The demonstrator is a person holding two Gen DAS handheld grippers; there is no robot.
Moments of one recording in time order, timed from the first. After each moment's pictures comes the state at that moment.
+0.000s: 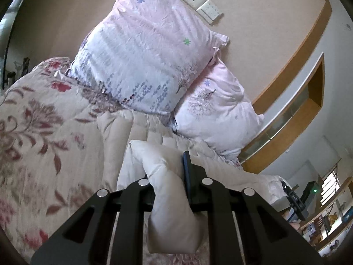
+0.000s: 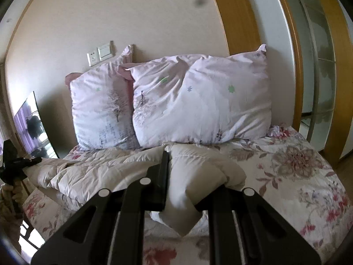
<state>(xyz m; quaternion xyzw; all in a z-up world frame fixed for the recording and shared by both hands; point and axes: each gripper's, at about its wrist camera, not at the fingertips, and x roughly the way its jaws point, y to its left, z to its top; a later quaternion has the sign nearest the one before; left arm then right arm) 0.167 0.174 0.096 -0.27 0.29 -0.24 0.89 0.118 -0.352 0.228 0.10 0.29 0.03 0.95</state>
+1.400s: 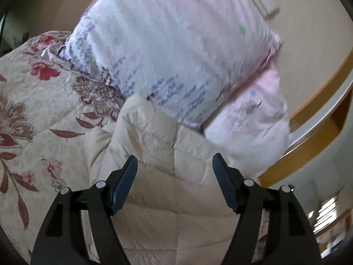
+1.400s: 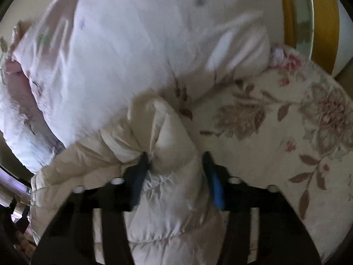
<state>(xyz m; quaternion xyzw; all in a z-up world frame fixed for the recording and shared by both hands) 0.307 0.152 0.043 -0.31 0.35 -0.18 0.87 0.313 -0.418 0.062 0.23 0.49 -0.09 0.84</state>
